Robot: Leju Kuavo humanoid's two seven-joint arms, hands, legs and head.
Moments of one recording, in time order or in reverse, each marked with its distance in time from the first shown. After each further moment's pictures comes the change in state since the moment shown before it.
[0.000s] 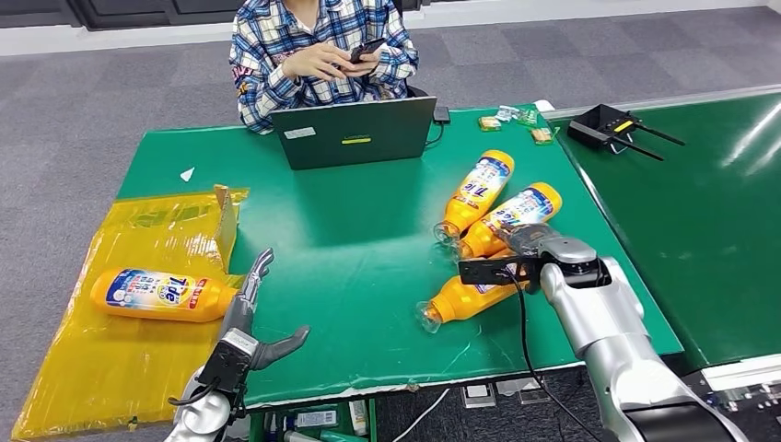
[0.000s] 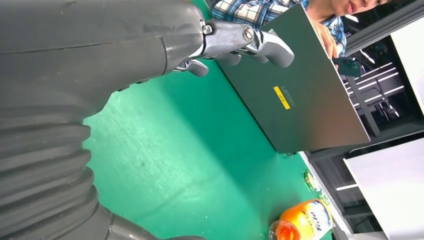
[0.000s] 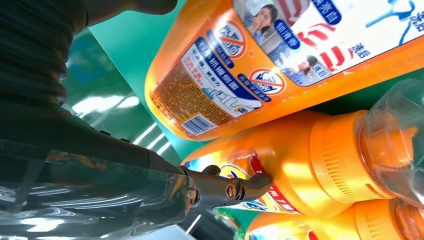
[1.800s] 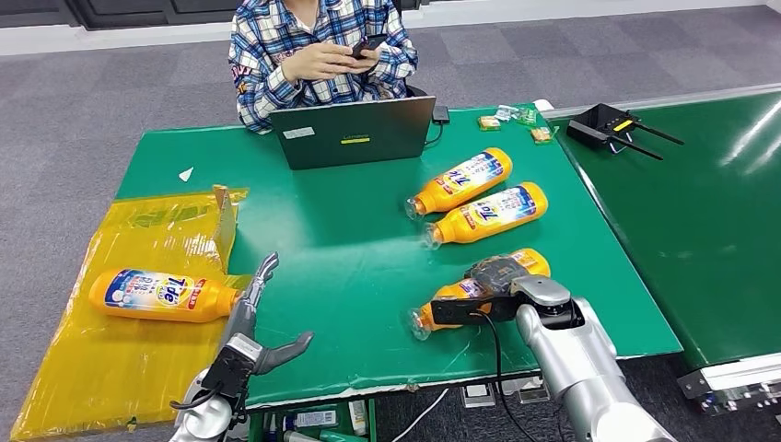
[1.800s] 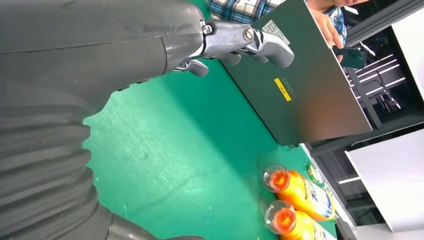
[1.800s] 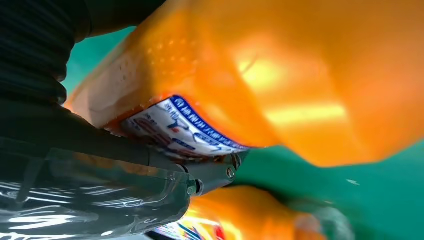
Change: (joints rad) left arm 0.014 -0.005 0.001 -0.006 -0.018 -0.014 0.000; right arm 0.159 0.066 0.020 -0.085 -0.069 -0.113 -0.104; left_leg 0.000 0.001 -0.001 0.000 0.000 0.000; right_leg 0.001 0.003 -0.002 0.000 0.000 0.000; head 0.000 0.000
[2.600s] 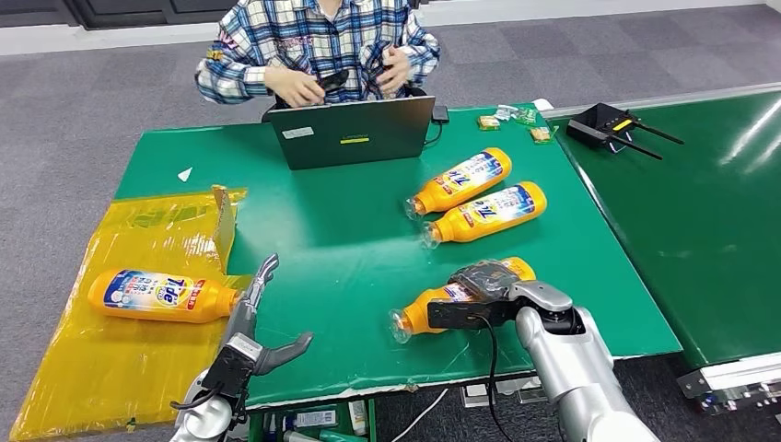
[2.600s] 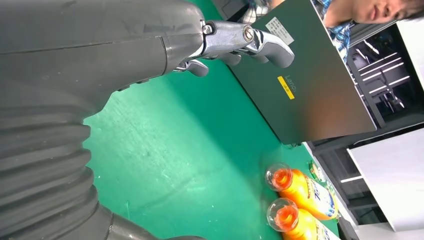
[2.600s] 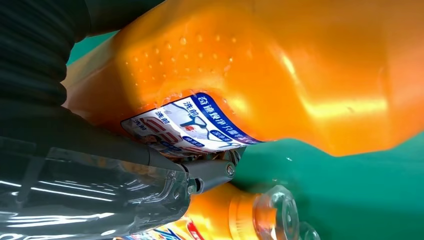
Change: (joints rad) left arm -0.001 0.001 0.000 0.010 0.005 -0.001 0.000; right arm 0.033 0.042 -0.091 -0.028 -0.059 0.000 -0.157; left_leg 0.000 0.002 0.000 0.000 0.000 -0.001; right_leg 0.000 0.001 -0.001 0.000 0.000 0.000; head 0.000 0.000
